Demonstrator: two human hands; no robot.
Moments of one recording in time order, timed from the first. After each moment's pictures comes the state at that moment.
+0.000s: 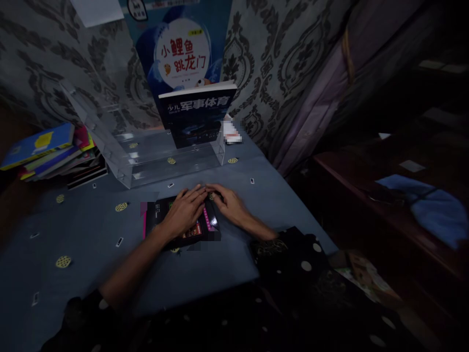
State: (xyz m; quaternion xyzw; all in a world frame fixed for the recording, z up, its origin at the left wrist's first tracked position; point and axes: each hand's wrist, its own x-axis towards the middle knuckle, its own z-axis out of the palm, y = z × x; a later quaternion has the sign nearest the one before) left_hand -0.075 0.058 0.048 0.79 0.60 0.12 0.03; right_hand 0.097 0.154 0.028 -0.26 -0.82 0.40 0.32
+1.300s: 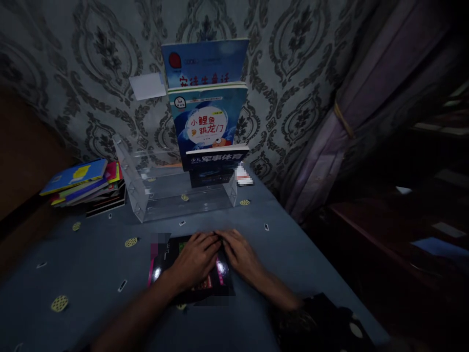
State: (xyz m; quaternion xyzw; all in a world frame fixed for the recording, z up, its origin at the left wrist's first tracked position) left_hand -0.067 0.055 0.042 0.81 0.55 0.20 -0.05; right_hand 0.096 0.156 0.019 -0.19 -0.88 0.27 0.33
